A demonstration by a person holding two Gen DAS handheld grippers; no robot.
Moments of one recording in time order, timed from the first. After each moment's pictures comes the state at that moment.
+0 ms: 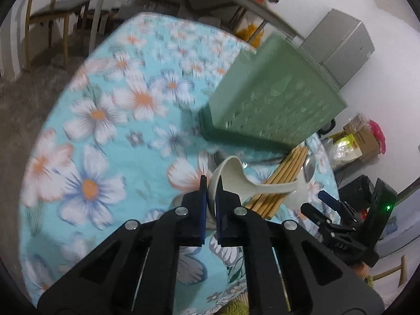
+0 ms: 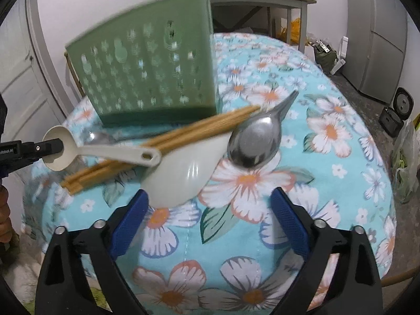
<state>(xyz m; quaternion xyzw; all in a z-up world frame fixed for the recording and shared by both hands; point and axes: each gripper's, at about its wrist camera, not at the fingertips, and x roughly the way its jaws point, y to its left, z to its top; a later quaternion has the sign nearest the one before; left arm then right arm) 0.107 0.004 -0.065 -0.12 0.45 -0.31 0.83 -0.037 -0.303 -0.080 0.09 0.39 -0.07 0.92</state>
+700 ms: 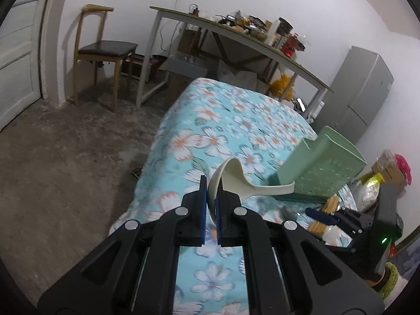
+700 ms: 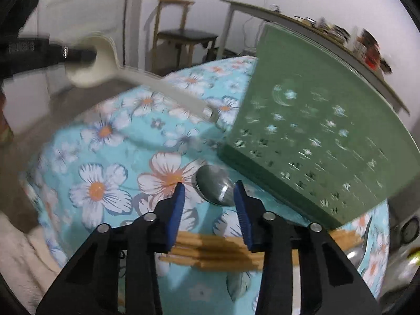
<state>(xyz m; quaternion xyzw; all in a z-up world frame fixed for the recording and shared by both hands) 0.117 0.117 -0.023 -0.13 0.35 -0.20 0.91 0.051 -0.141 -0.069 -0.18 0.39 0.09 0.90</state>
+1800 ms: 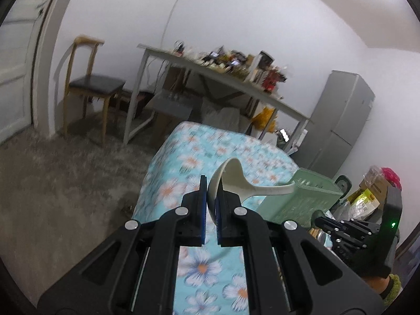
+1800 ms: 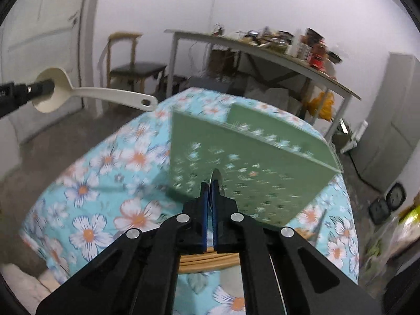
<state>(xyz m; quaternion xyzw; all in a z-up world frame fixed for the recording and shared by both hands) 0.106 0.118 0.032 -0.13 0.24 -0.23 0.93 0.051 -0.141 0.007 -0.08 0.31 -0.03 0.95</state>
